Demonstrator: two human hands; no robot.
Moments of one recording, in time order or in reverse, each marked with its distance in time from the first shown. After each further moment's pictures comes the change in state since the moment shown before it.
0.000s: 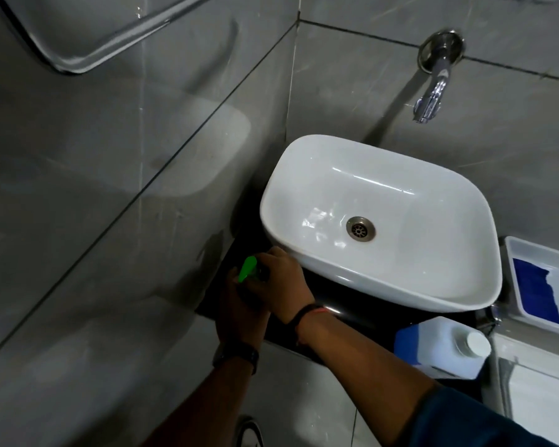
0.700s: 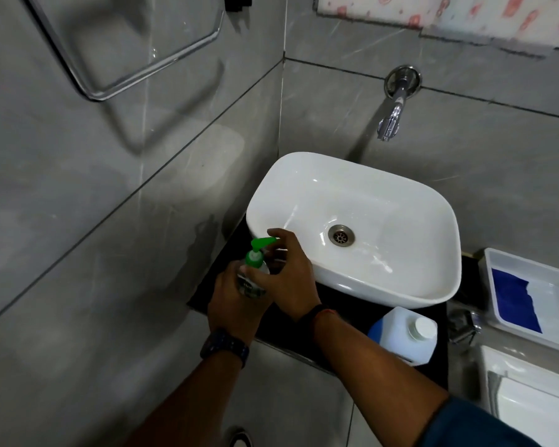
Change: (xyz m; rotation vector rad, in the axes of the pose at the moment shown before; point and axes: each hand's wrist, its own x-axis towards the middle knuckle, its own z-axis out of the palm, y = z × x) left_hand -0.049 0.071 -0.022 0.043 0.312 0.195; right_hand -0.046 -0.006 -0.056 0.549 0.154 0.040
